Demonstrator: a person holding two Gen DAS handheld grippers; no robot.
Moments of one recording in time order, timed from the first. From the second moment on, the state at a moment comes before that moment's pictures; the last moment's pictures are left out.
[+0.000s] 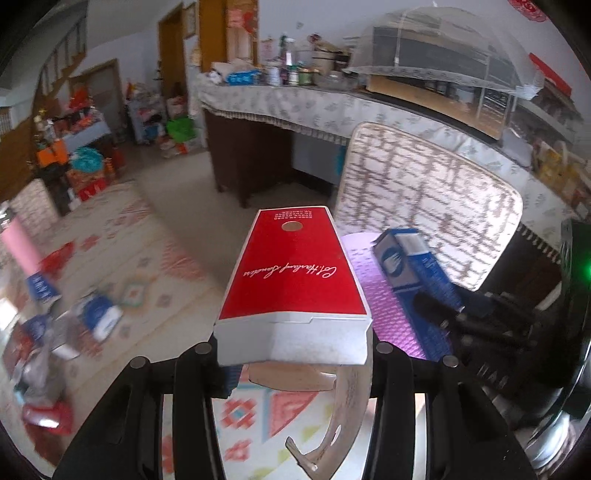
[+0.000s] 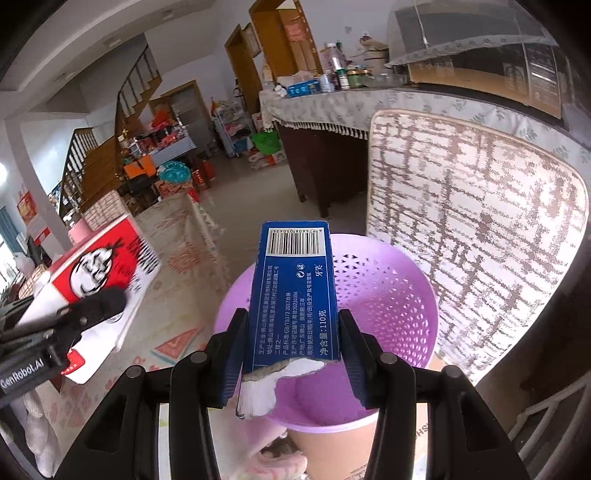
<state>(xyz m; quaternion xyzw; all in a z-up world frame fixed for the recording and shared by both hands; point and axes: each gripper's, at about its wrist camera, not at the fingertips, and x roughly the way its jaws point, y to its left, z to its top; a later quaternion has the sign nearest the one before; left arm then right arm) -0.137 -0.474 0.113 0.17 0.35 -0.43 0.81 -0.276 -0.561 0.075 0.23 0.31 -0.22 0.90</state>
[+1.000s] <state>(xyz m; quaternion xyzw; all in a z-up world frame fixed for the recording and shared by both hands) -0.171 -0.349 0.127 0.13 0.36 -0.41 0.83 -0.254 -0.490 0.071 0.24 0.33 -0.19 0.89</state>
